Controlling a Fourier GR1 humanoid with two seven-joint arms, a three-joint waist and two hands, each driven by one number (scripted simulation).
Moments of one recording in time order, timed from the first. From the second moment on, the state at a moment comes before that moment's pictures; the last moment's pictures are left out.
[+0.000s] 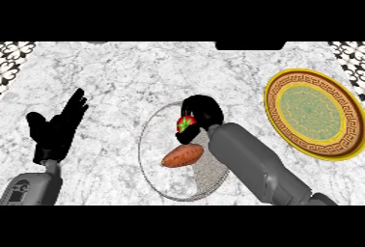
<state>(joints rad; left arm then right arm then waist) -0.16 0.29 0.00 -1.37 0.12 0.06 0.13 -0.87 -0.05 0.75 -0.64 0.28 -0.22 0.33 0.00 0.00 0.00</state>
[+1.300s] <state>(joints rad) -0.13 0.28 0.02 -1.42 0.10 0.07 0.15 -0.70 -0.51 0.55 -1.17 0.72 -0.70 0.90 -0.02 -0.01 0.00</state>
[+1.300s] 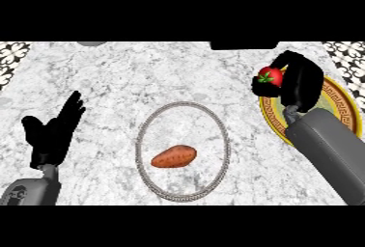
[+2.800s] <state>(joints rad) -0.15 0.26 0.05 -1.40 0.08 0.03 0.15 -0.43 -0.56 0.03 -1.08 0.15 -0.51 -0.09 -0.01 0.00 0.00</state>
